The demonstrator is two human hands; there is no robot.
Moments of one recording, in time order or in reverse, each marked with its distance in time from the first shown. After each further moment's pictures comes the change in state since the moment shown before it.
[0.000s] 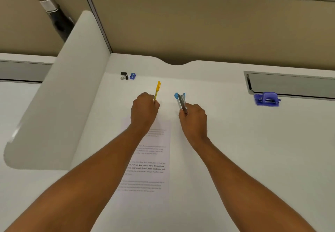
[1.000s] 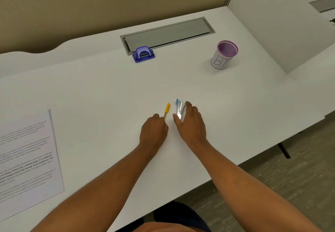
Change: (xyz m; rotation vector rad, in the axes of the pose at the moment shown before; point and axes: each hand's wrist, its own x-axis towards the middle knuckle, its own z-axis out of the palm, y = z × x) left_hand -0.300 0.262 0.205 0.309 -0.473 0.561; right_hand -0.196 0.311 -0.213 -0.165 0.092 0.446
